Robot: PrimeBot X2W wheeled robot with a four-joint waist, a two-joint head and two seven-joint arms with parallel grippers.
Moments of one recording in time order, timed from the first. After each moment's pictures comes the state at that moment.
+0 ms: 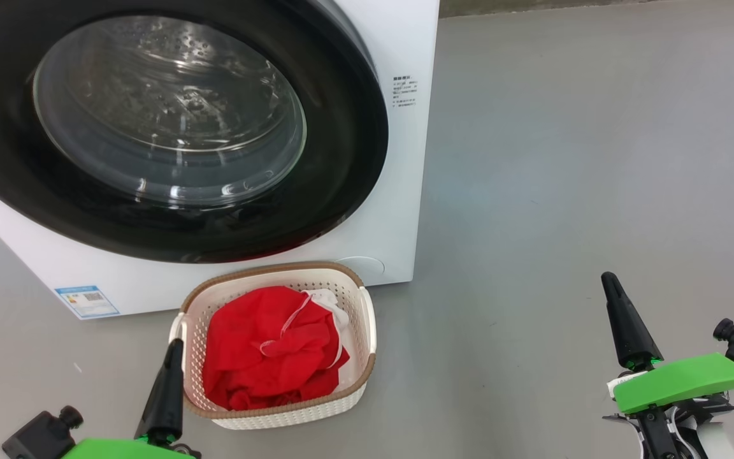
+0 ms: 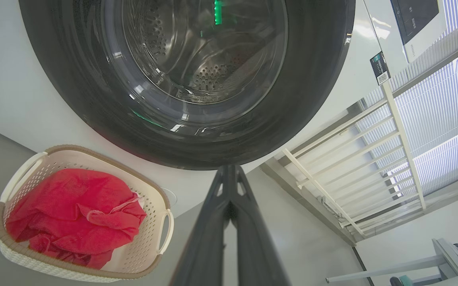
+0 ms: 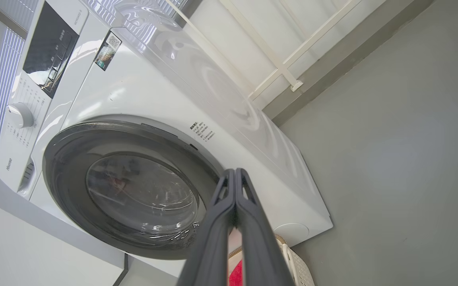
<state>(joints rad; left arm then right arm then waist) -0.03 0.06 -0.04 0.12 -0.97 -0.06 -0.10 -0.08 -0.07 0.01 0.20 1.00 0.13 -0.10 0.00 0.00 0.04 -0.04</state>
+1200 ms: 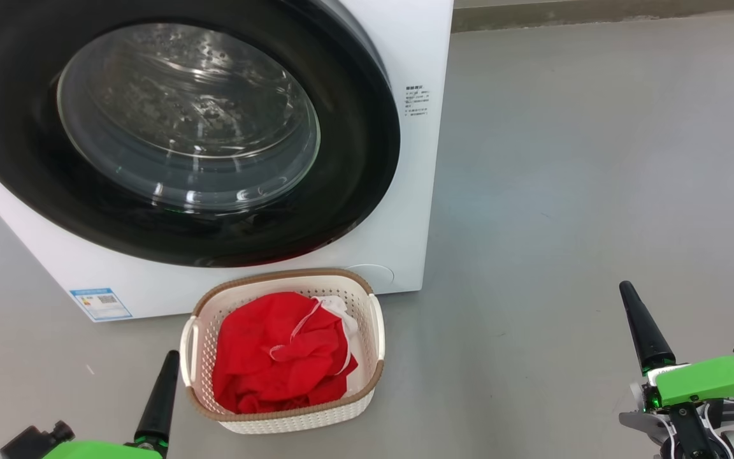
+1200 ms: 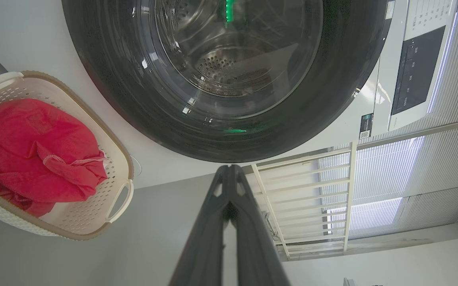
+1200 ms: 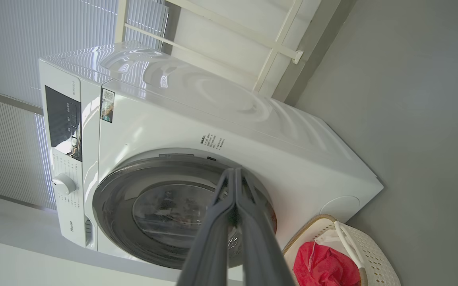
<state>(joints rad) -0.05 0.07 0.00 0.21 -1.38 -0.10 0.00 -0.08 -0.07 -0.05 0.24 1.39 0.13 0.00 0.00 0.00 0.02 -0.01</state>
